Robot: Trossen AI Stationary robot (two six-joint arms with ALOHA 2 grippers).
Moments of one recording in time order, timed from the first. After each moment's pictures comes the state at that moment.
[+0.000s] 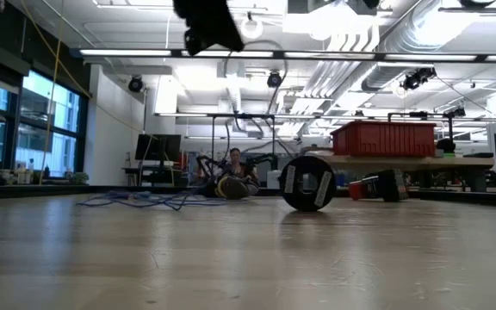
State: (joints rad) left arm -0.06 1.59 1.40 -0.65 -0.01 -0.26; right arm 0.16 1.16 1.21 -0.56 0.33 0.22
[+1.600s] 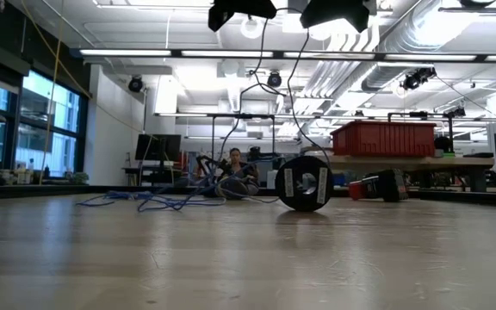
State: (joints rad) left arm 0.00 1.59 1.52 -0.52 -0.10 -0.21; right arm 0.16 1.34 1.21 -0.54 0.35 0.36
